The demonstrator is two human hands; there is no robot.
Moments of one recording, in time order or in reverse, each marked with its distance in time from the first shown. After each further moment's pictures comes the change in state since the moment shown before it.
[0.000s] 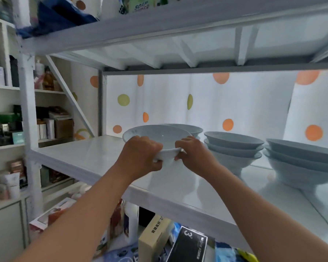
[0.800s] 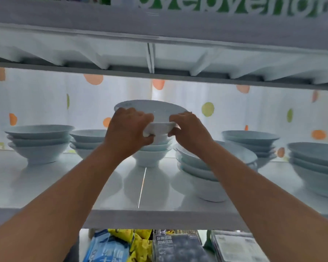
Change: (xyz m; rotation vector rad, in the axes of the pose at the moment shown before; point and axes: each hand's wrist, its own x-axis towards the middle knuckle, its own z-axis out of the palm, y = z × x) left_hand 0.147 0.317 -0.087 -0.355 0.328 0.148; right_hand -0.208 0.141 -0.297 -0.297 0.200 0.308
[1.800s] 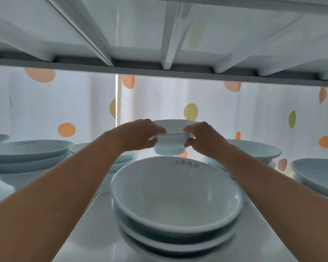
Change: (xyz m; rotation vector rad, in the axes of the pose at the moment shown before) left_hand 0.129 0.057 0.165 -0.296 -0.537 0.195; right_hand 0.030 0.224 0.004 -0.101 -0.255 0.154
